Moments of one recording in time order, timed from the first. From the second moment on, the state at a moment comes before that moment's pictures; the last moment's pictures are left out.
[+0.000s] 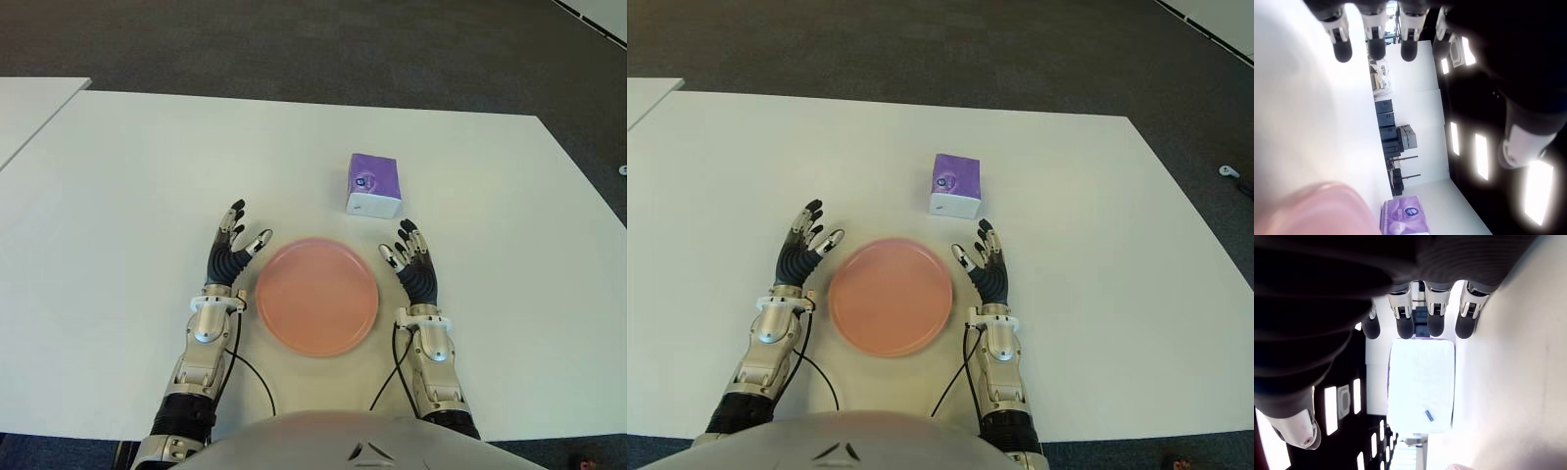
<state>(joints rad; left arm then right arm) 0.11 0.04 -0.02 0.20 0.11 -0.36 0.11 0.15 0.02 -0.02 0.21 -0.05 -0.37 -0.05</state>
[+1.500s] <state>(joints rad) 0.13 0.02 -0.02 0.17 0.13 -0.35 0.11 0.20 -0.01 -0.07 -0.01 -0.05 -0.12 -0.07</state>
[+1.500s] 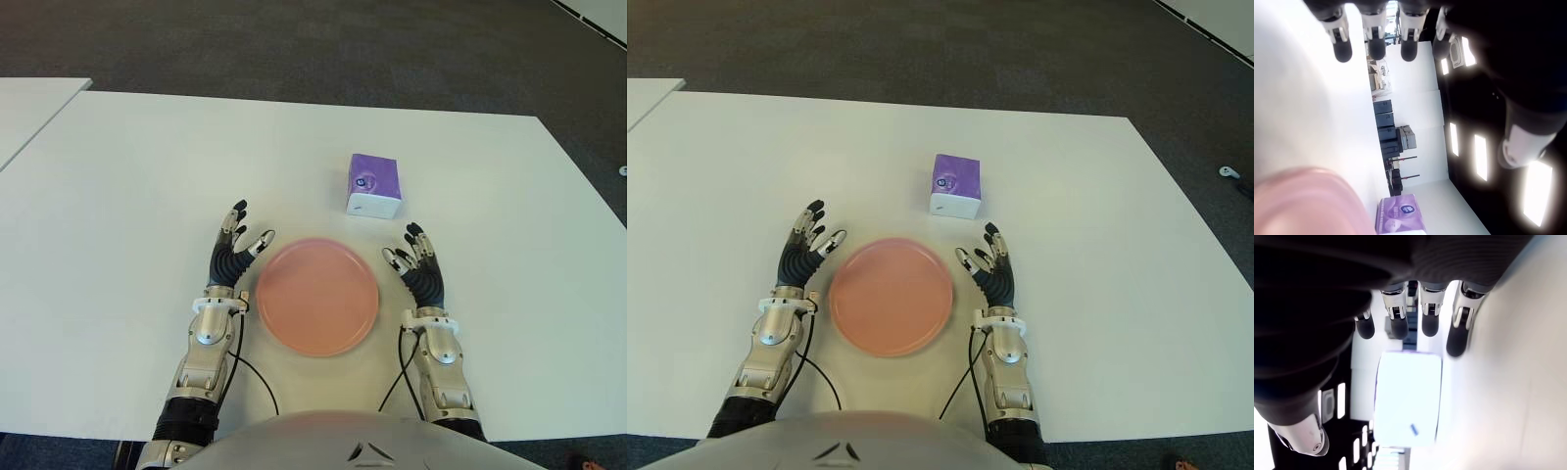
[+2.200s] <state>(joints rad) 0.10 0.02 -0.03 0.22 0.14 -0.38 0.11 -0.06 -0.18 -0.22 -0.37 -0.27 0.03 -0.23</state>
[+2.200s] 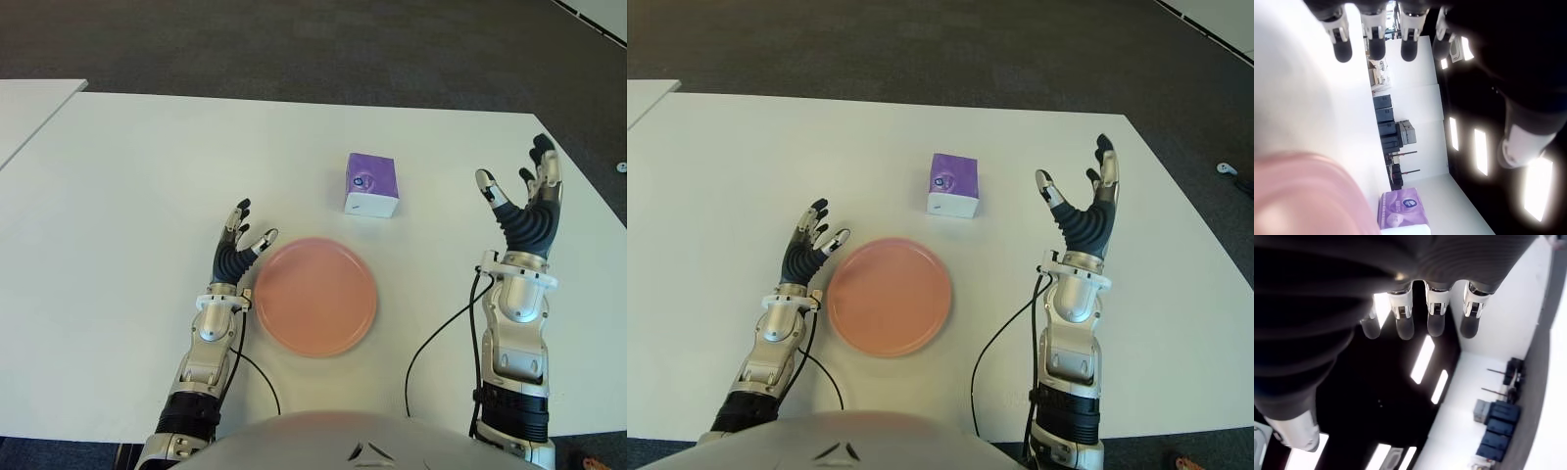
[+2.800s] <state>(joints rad) 0.09 0.02 -0.02 0.25 0.14 -0.41 0.11 -0.56 -0.50 -0.14 -0.16 -0.37 0.21 0.02</state>
